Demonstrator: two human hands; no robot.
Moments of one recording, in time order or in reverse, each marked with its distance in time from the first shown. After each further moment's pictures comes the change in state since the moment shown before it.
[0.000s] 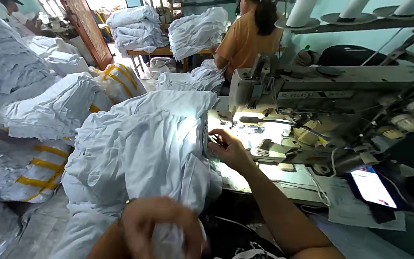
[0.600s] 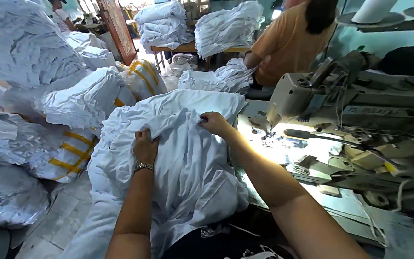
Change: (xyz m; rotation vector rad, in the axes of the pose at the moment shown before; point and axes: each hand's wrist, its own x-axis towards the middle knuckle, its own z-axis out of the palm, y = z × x) left_hand -0.110 -0.118 -0.208 1.440 1.287 -1.074; right_hand 0.170 0.019 0.095 -0.275 -0.409 0.044
